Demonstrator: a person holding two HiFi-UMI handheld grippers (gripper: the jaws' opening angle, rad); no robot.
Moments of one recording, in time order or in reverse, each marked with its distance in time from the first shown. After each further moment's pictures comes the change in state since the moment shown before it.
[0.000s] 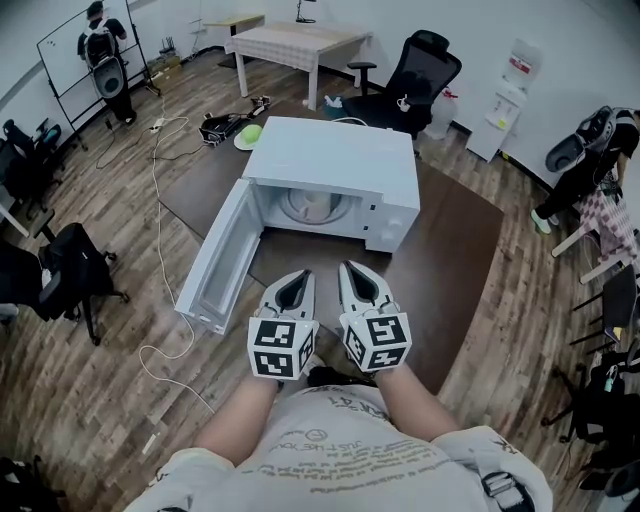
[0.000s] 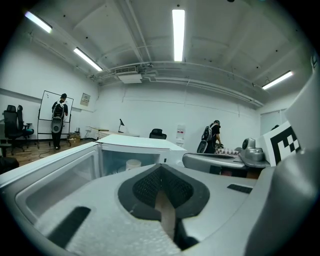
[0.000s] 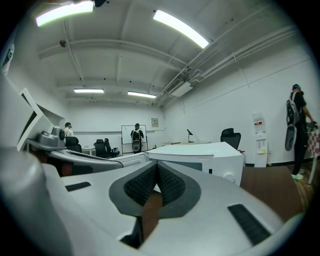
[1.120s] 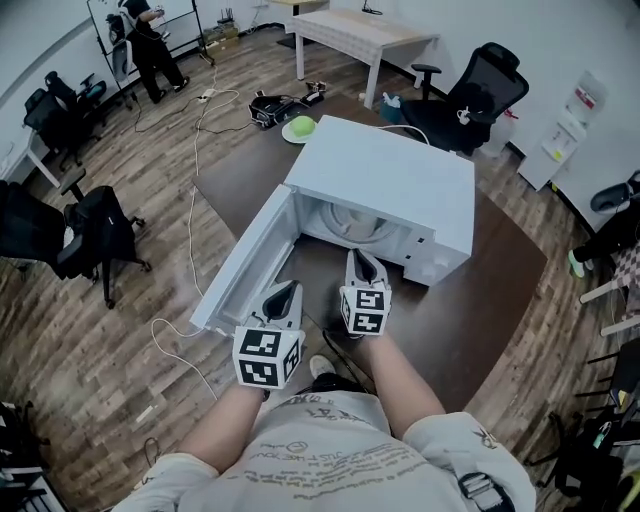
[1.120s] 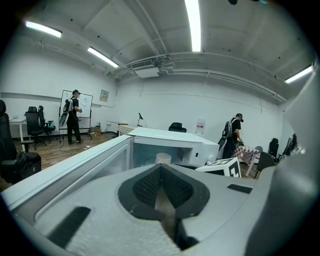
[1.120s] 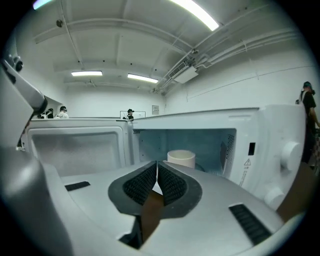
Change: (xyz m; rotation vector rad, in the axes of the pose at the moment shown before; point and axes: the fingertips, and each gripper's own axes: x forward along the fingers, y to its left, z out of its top) left arm 0.009 0.107 -0.016 -0.058 0.081 0.206; right arm 0.183 -0.035 -0.112 -0.058 0.138 -0.015
